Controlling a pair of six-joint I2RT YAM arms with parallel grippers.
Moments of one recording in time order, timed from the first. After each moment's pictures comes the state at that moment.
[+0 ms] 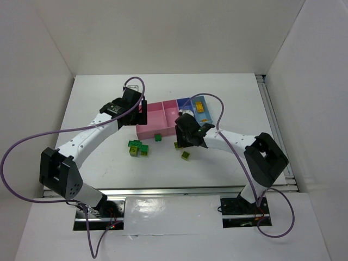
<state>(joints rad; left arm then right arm) -0.45 1.49 1.29 -0.72 -0.38 -0.40 0.76 1.64 1.01 -0.33 0.17 0.52</state>
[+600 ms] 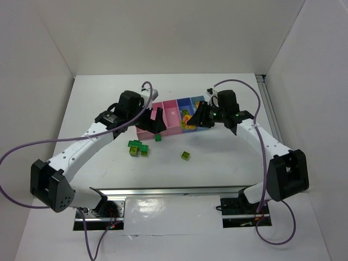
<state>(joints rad) -0.50 1.37 1.19 -0.51 0.14 -0.17 0.34 1.41 1.04 -0.30 -0.48 0.53</state>
